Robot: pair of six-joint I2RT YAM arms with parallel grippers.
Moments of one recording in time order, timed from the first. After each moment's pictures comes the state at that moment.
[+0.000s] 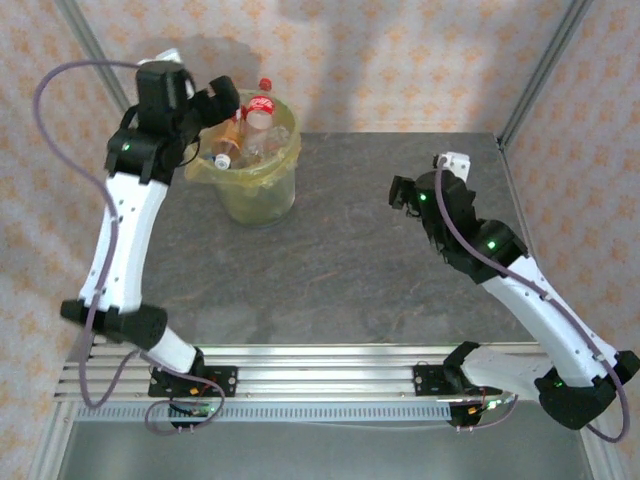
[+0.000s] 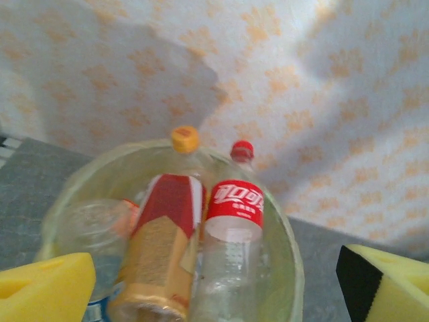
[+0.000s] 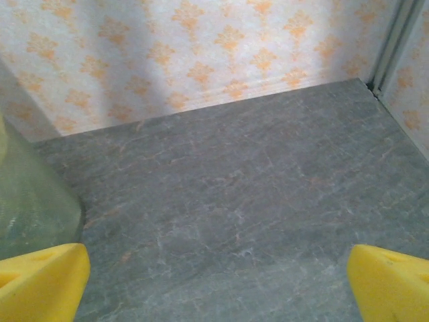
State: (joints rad) left arm -0.18 1.63 2.14 -0.92 -0.17 -0.46; right arm 0.64 1.07 1.31 -0.80 0.62 0.52
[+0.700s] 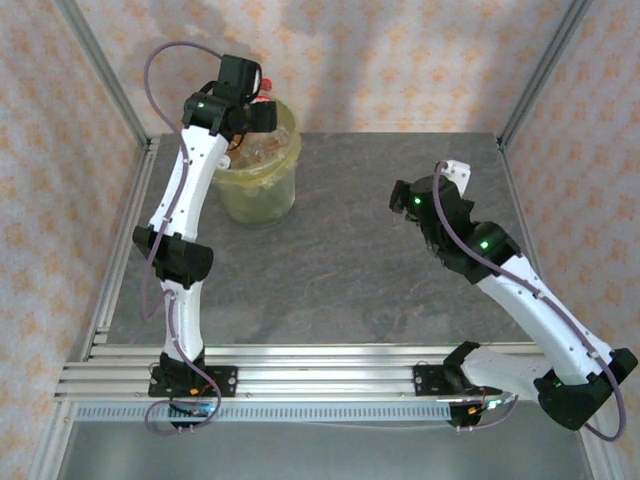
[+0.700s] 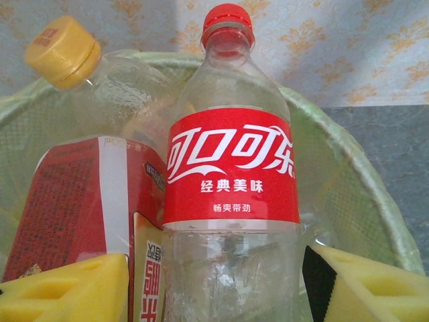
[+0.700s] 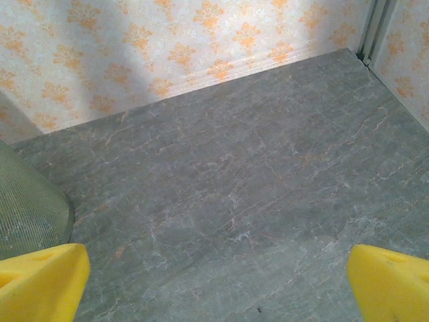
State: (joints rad) left arm -0.25 2.11 2.54 -1.18 -0.20 -0.21; right arm 0.64 1.08 1.26 -0.81 0.62 0.62
